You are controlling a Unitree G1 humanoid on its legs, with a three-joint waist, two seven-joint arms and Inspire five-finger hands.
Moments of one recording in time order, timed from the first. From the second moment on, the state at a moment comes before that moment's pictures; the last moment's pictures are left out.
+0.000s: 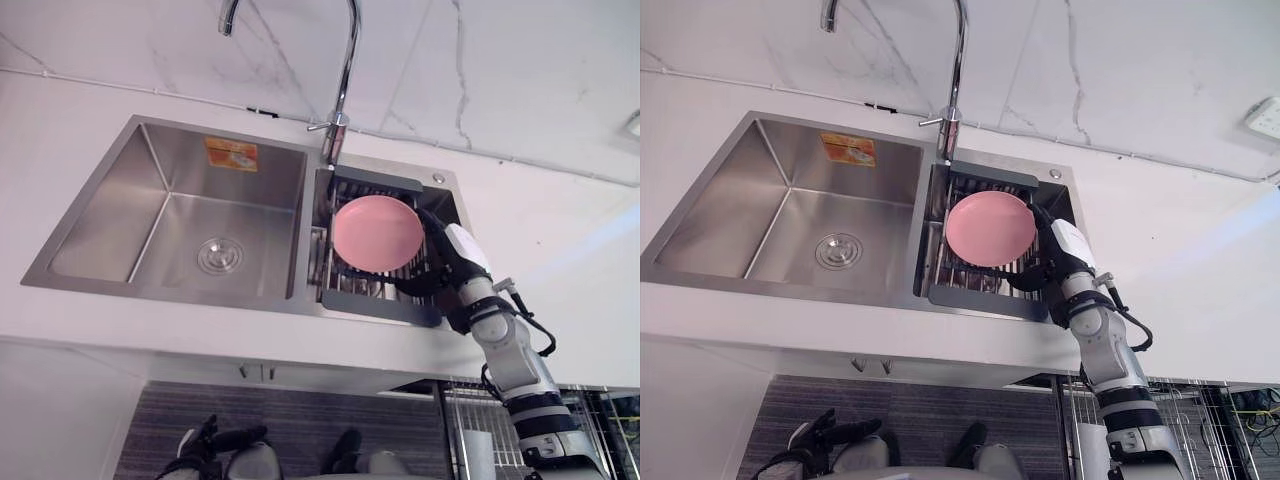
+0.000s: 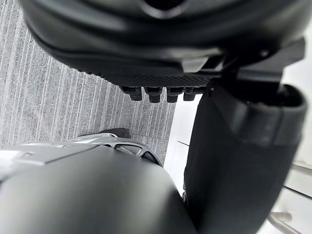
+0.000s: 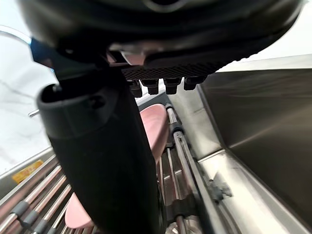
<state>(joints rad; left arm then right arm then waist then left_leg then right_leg) 0.14 0.21 0.11 0.87 -0.09 0.11 -0.04 -0.23 -0.39 0.05 0.21 -0.54 0.00 0.03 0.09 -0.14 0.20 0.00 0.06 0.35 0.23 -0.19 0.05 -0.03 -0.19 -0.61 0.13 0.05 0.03</state>
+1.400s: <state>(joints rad) 0.14 0.19 0.08 0.83 -0.07 0.08 -0.07 -0.30 -0.43 0.12 0.27 -0.78 -0.15 -0.32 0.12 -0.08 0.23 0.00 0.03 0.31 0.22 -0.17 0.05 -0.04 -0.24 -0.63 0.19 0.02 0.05</state>
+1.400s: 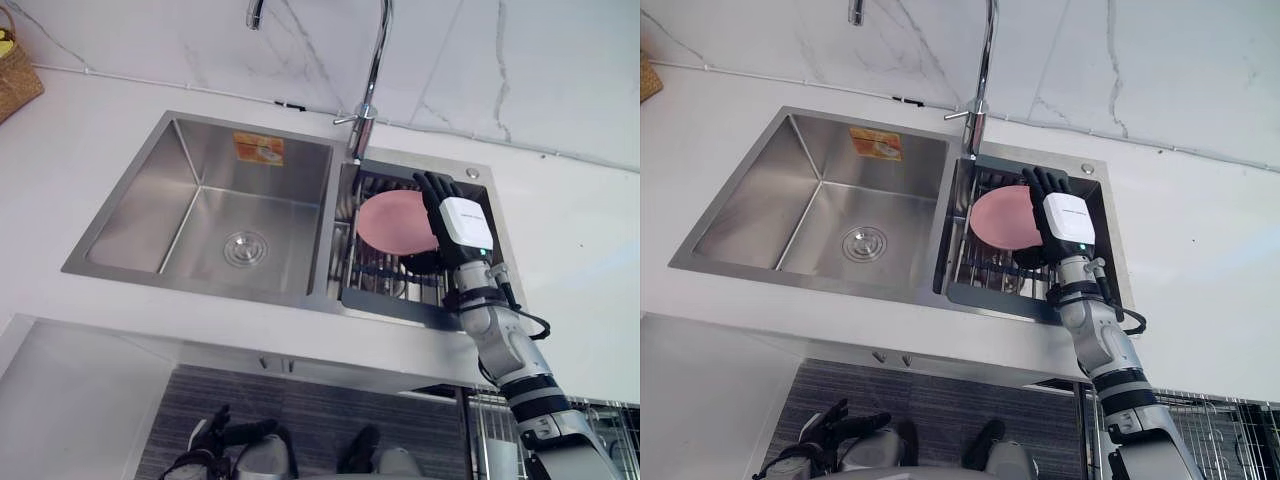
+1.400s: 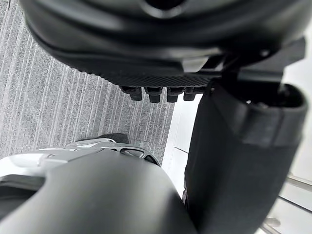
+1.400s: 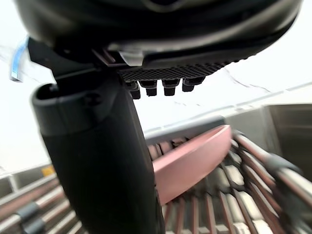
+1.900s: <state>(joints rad) 0.14 0.18 0.08 0.83 -0.06 0.06 -0.07 -0.30 -0.44 0.12 0.27 -0.84 -0.24 -0.40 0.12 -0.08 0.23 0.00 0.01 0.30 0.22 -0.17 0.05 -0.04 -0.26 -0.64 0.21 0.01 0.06</state>
